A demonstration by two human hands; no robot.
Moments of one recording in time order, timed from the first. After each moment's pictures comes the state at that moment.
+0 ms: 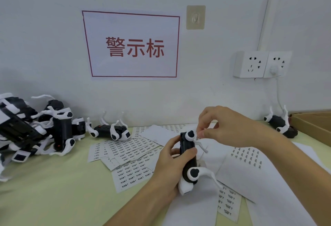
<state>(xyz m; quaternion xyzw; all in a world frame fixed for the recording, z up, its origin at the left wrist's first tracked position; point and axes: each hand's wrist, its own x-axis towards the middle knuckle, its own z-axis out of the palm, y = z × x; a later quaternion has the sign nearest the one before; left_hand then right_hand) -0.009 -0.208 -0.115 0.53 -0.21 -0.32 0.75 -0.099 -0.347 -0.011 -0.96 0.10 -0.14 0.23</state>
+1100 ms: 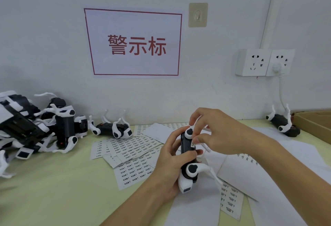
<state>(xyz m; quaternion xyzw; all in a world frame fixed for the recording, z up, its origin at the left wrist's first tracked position) -0.006 -0.201 -0.114 0.42 -0.30 -0.36 0.78 -0.088 -0.332 -0.024 -0.97 0.08 -0.14 0.17</state>
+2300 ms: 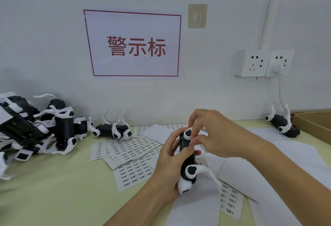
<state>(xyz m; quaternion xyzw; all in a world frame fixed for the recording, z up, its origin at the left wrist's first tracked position) -0.007 -0.202 -0.113 0.43 -0.30 -0.34 0.78 -0.089 -0.321 -0.023 -0.97 0.11 -0.14 0.14</state>
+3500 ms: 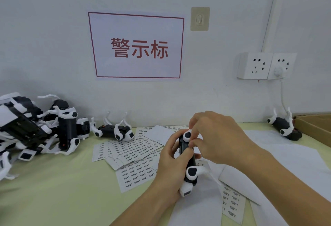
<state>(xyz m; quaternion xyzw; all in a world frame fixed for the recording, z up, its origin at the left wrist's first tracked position) -0.009 -0.204 -0.115 0.49 -0.29 -0.28 0.77 -0.089 -0.299 -0.021 -0.97 0.15 -0.18 -0.05</state>
